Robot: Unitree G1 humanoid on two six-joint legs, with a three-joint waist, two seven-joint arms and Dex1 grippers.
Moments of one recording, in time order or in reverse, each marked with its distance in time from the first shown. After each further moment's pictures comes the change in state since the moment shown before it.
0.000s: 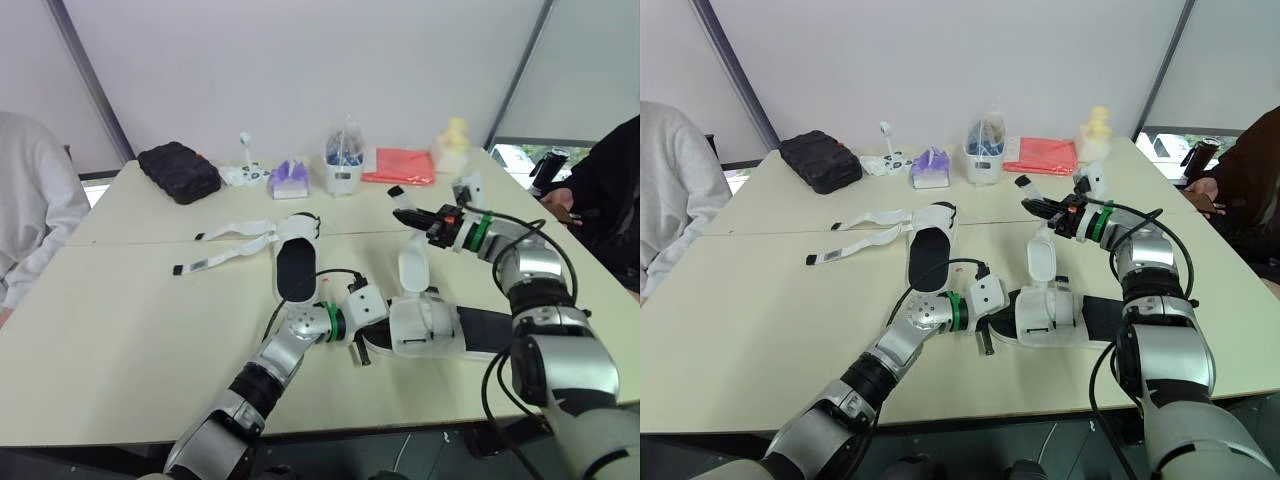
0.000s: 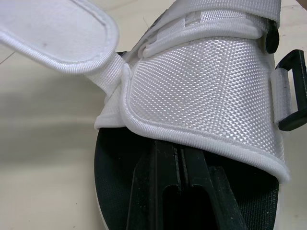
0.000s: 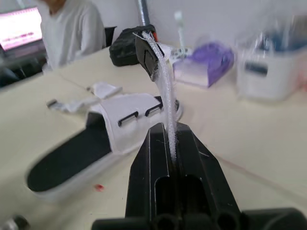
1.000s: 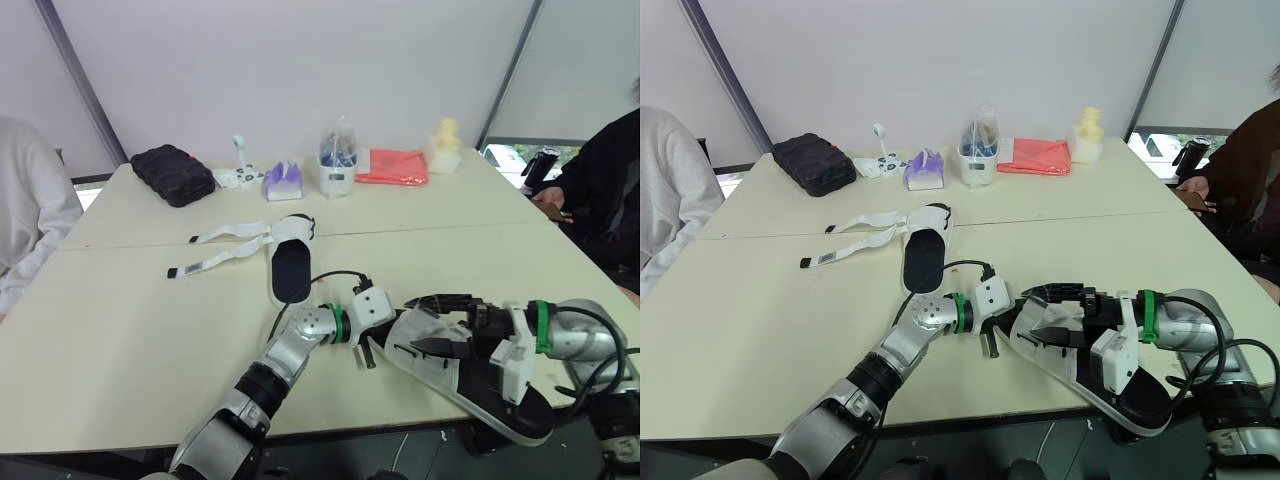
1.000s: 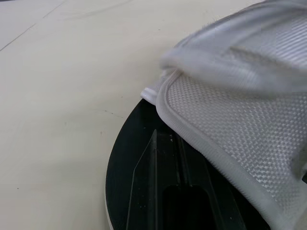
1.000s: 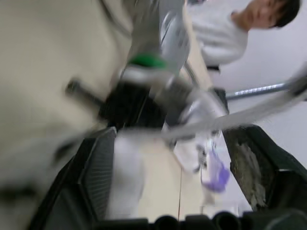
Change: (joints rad) left arm -0.012 -0.037 0.008 0.033 -0.021 0.032 -0.040; right arm 0.632 -0.279 0.045 -0.546 -0.245 -1.307 -0.026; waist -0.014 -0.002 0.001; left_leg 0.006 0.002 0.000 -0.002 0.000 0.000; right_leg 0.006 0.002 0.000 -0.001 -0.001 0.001
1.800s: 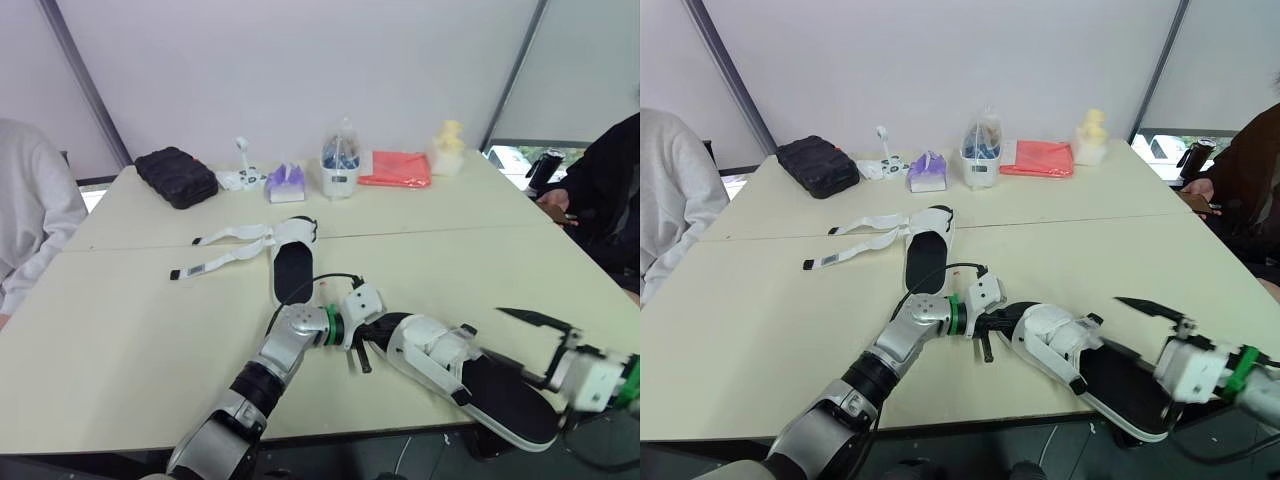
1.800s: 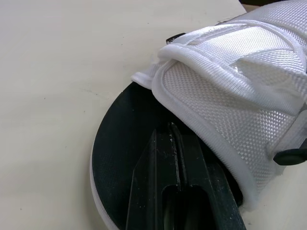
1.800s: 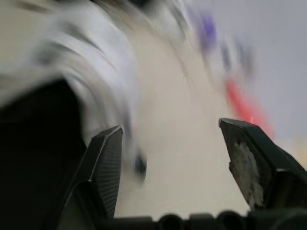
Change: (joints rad) left arm 0.020 0.019 0.026 -0.049 -0.091 0.150 -0.109; right arm 0.741 -0.172 -0.281 -0.360 0.364 0.821 -0.371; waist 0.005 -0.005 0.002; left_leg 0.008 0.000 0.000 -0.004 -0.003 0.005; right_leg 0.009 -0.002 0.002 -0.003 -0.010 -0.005
